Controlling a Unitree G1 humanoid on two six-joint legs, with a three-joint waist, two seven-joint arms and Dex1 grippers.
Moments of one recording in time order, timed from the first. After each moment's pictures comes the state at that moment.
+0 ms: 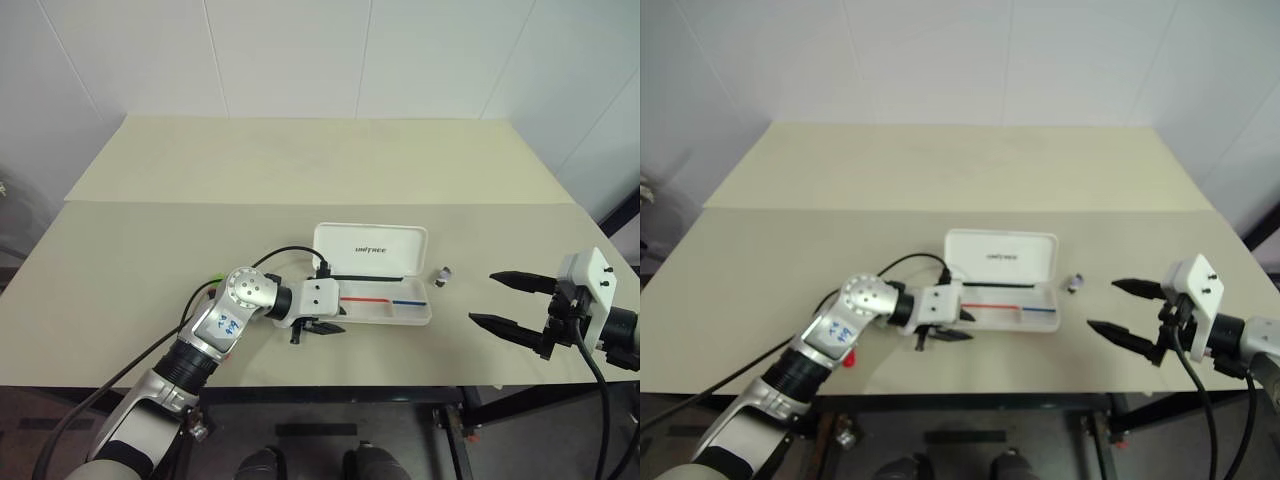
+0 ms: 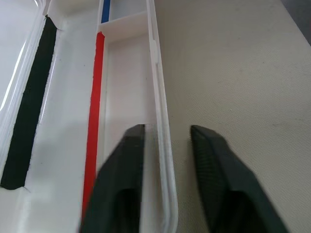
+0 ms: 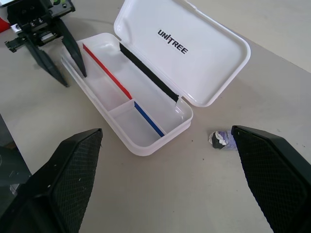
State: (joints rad) left arm -0.67 0.43 -0.41 0.13 0.09 0.18 -1.07; right arm 0.01 -0.93 -0.44 -0.30 0.60 0.48 1.03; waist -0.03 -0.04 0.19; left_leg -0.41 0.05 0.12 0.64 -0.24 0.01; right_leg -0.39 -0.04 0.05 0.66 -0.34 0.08
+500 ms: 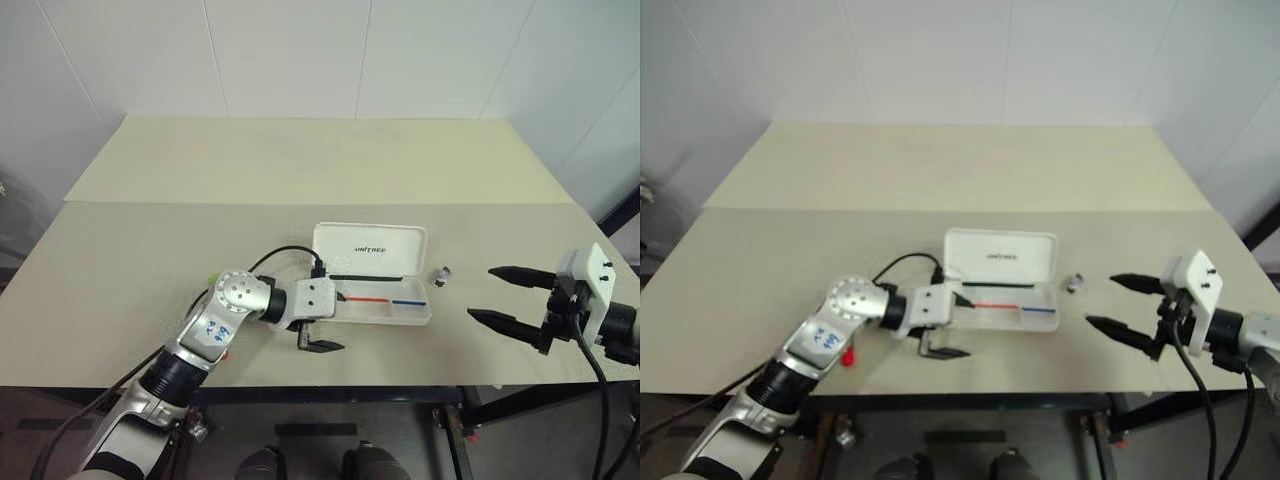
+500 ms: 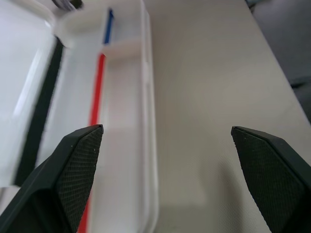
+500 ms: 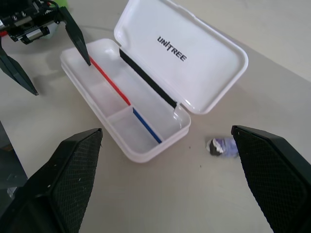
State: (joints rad) left arm -0.61 0.48 -0.34 -0.09 0.03 0.30 -1.06; right arm -0.05 -0.93 -0.40 -0.27 0.60 0.48 1.04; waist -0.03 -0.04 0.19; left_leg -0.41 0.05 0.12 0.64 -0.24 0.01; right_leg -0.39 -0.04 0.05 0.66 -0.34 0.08
